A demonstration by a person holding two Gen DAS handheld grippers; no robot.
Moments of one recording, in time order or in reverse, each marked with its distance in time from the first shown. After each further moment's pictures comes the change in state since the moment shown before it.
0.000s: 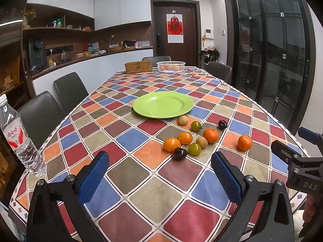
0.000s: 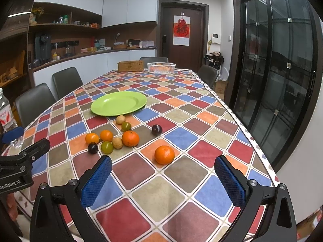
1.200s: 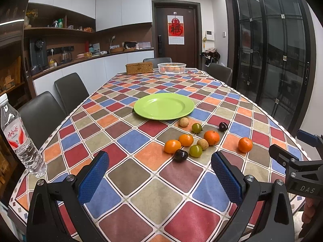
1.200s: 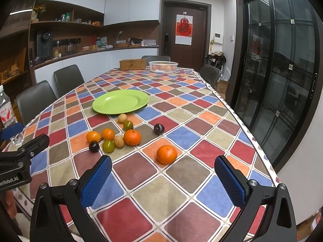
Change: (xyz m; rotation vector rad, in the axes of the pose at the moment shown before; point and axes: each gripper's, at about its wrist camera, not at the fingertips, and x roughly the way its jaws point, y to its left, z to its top) left arm -0.003 0.000 0.001 -0.001 -0.010 0.005; right arm 0.002 0.004 0.000 -0.009 0.010 -0.002
